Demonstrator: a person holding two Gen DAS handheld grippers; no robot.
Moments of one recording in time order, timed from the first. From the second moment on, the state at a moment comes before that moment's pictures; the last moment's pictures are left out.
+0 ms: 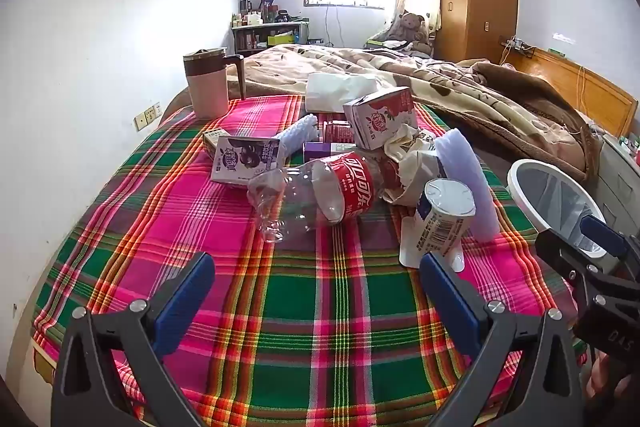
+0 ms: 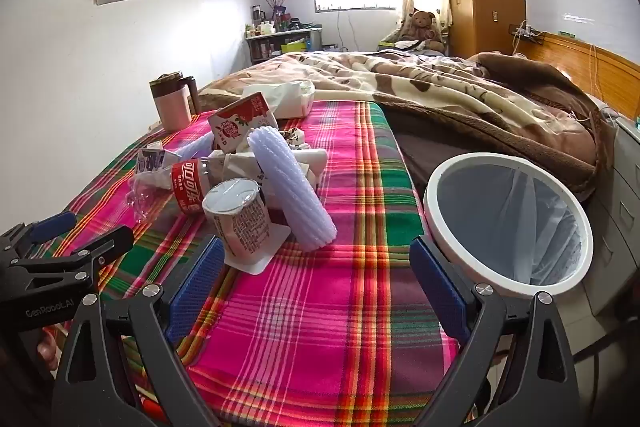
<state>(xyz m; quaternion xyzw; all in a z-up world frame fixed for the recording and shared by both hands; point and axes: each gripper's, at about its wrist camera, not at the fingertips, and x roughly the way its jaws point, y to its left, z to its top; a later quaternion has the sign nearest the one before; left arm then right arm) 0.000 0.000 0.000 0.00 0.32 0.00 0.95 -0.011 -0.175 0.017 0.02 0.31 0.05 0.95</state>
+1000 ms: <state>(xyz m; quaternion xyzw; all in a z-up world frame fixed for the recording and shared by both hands) -0.007 0.002 0.006 -0.01 0.32 0.00 0.95 -0.015 -0.177 0.022 0.02 0.30 0.04 0.95</state>
